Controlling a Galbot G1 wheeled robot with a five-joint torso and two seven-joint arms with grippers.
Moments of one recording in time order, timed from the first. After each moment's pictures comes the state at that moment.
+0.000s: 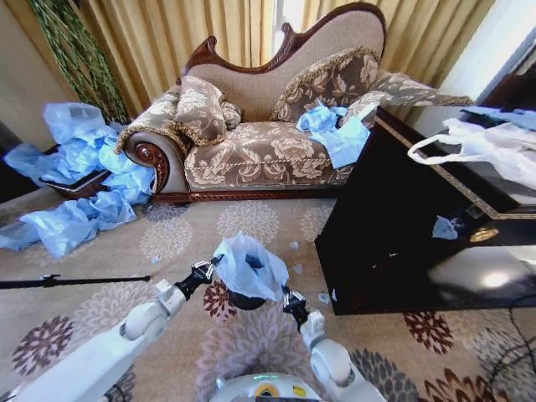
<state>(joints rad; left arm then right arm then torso) 1.32 -0.64 -0.19 -1.80 -0.71 -0.28 0.18 -1.38 1.30 0.11 1.73 0.20 -0.07 0.05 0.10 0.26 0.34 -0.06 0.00</state>
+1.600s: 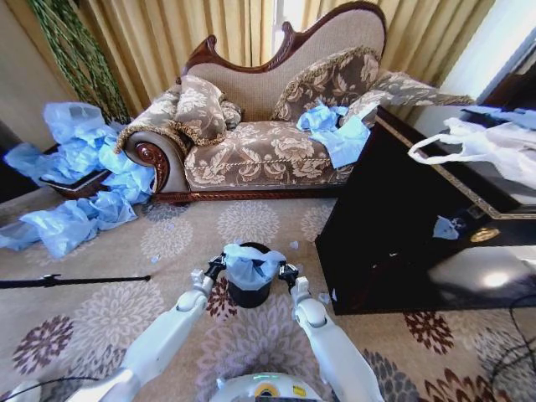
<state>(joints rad) 0.83 -1.08 0.01 -1.15 -0.74 -0.31 0.10 -0.95 1.42 0.10 1.29 0.19 0.07 0.02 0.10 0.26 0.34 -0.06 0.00</state>
